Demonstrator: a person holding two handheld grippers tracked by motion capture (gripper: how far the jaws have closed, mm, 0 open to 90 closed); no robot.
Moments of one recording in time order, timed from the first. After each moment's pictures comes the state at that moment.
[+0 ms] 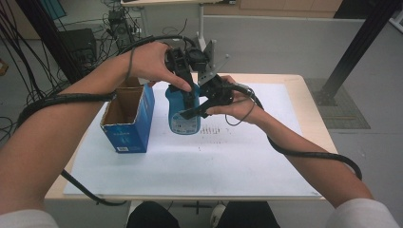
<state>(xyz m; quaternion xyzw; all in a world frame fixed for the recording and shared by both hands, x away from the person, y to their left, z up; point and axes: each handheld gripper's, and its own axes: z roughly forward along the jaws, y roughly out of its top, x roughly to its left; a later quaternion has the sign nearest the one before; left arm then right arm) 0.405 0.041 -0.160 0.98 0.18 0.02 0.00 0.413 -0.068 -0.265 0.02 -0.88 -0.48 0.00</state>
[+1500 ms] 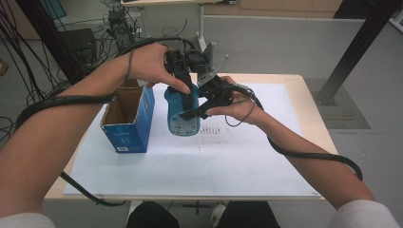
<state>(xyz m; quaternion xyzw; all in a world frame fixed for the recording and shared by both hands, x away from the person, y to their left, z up) 0.401 0.043 -0.164 0.98 0.18 0.03 0.00 0.408 -0.067 -0.262 0.02 -0.88 -0.48 0.01</state>
